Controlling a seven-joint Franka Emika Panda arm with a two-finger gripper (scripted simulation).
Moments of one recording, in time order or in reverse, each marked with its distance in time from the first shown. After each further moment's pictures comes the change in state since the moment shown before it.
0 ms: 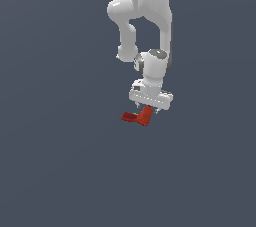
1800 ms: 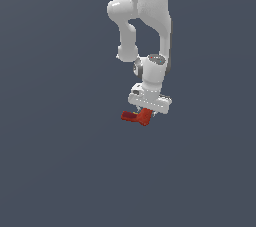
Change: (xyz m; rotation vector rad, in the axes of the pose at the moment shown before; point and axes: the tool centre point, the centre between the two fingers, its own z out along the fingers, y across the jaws) arm 0.004 0.001 0.020 -0.002 -0.001 0.004
